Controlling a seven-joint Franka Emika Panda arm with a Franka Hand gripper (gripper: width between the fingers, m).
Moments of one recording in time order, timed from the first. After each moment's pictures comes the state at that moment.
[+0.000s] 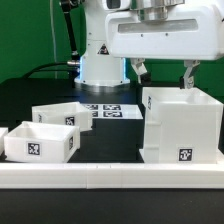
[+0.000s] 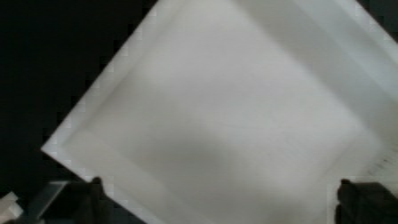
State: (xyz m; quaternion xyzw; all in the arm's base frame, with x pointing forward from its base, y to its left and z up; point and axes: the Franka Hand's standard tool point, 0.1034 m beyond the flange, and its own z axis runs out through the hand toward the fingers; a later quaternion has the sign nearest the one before) arm 0.585 0.068 0.132 -0.92 0.39 0.03 0.07
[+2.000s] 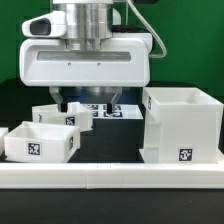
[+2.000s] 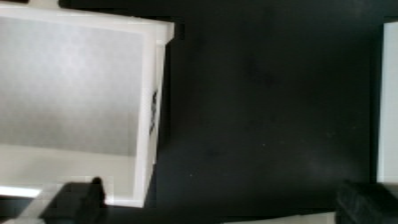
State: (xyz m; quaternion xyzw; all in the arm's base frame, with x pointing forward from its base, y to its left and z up) arm 0.571 -0.057 0.084 -1.00 0.05 -0.01 0.01
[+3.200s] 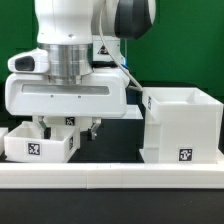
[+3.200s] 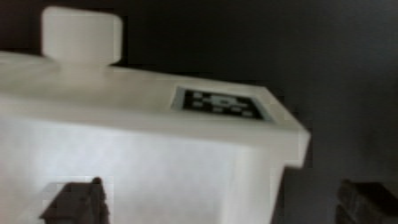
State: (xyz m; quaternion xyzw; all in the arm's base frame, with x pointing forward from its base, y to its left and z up) arm 0.544 -0.088 0.021 -1.00 0.04 0.00 0.00
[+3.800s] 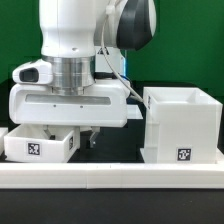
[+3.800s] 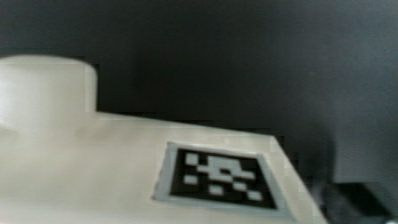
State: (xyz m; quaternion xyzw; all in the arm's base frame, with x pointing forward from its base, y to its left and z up) arm 0.537 -0.087 0.006 -1.00 0.04 0.00 0.00
